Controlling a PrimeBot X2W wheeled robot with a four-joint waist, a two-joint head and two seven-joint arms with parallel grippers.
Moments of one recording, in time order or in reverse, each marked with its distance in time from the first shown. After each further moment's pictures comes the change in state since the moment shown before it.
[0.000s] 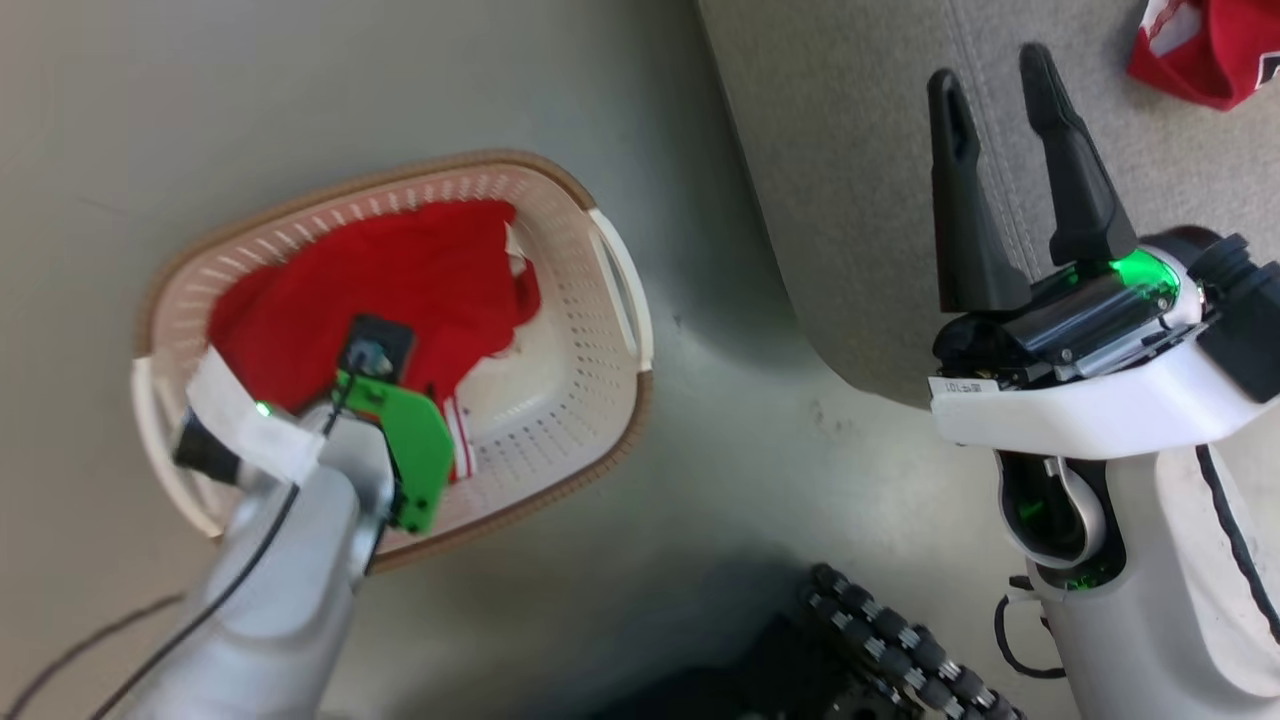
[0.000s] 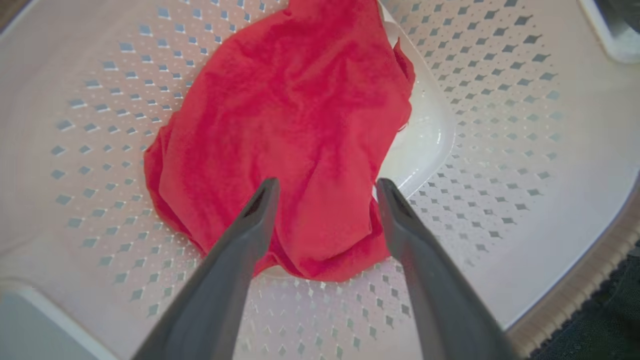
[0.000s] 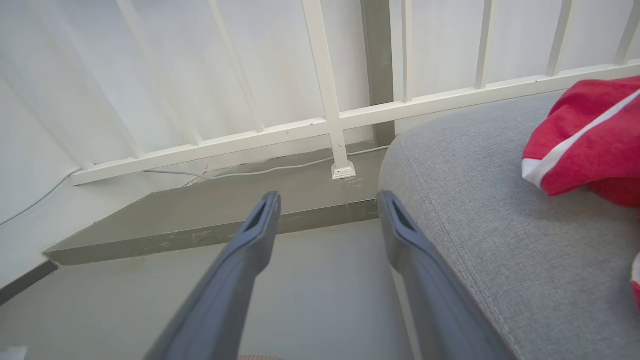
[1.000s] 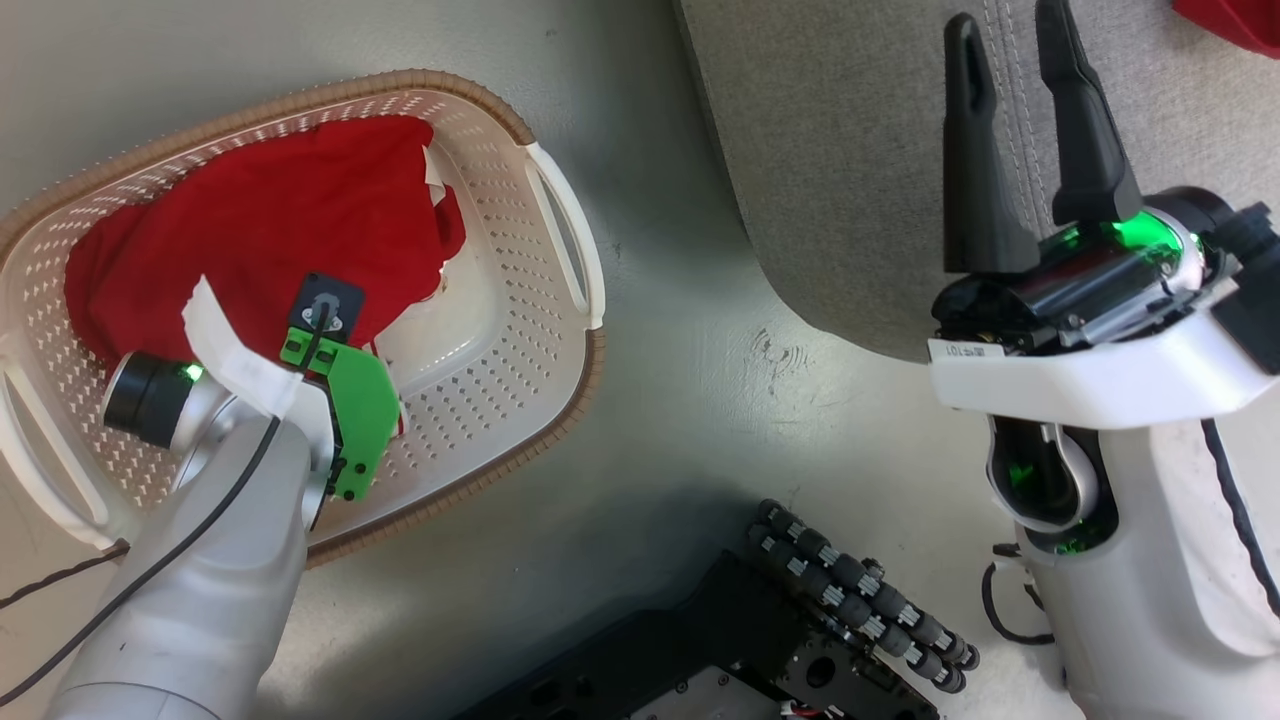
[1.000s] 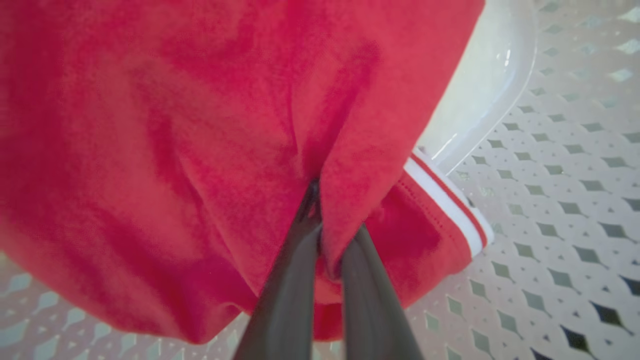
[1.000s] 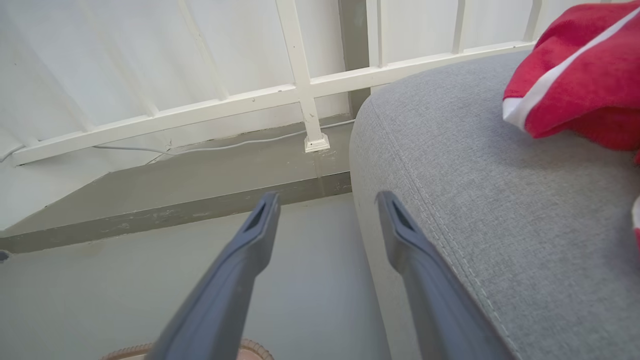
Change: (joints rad) left arm -0.184 0.020 -0.034 0.280 0.083 -0.003 0.016; right arm -0.067 0.014 0.005 0.032 0.034 0.009 -0.064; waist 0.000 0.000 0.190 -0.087
